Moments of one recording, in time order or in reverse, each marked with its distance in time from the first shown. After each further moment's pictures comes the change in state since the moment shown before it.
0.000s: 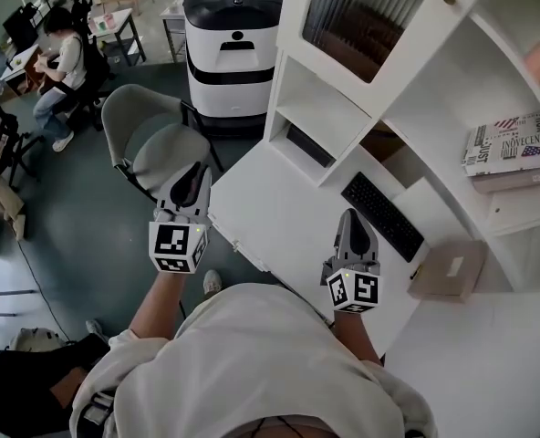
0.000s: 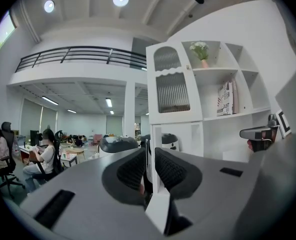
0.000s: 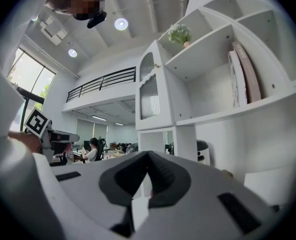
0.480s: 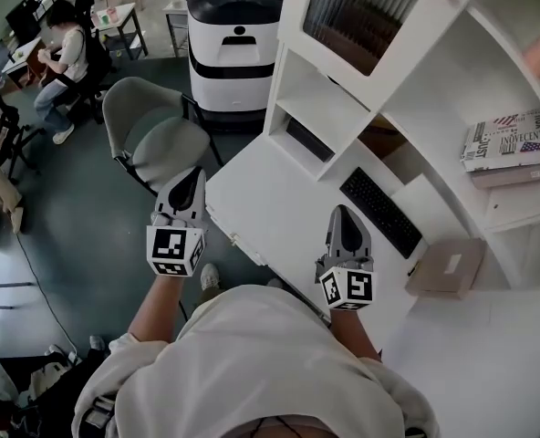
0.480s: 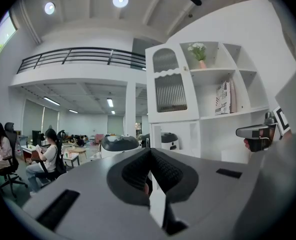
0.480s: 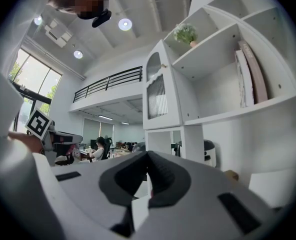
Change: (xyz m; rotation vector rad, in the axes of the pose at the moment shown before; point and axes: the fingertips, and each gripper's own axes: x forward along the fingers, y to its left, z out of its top) left arm -0.026 -0.011 -0.007 0.005 -0.001 0.020; right arm -0.009 0.019 0.001 -0.018 0.002 0.077
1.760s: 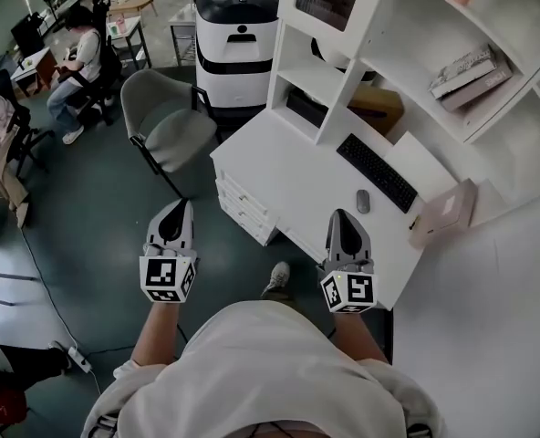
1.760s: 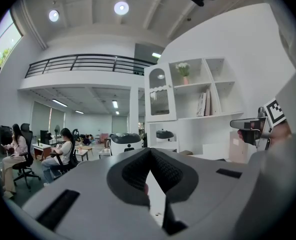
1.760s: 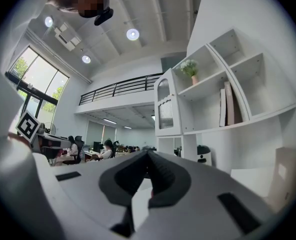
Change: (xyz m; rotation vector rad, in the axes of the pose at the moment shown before) left arm -0.288 -0.045 -0.033 -0.012 0.006 0.036; right arm -0.237 0.096 0.011 -0.036 -0.057 0.001
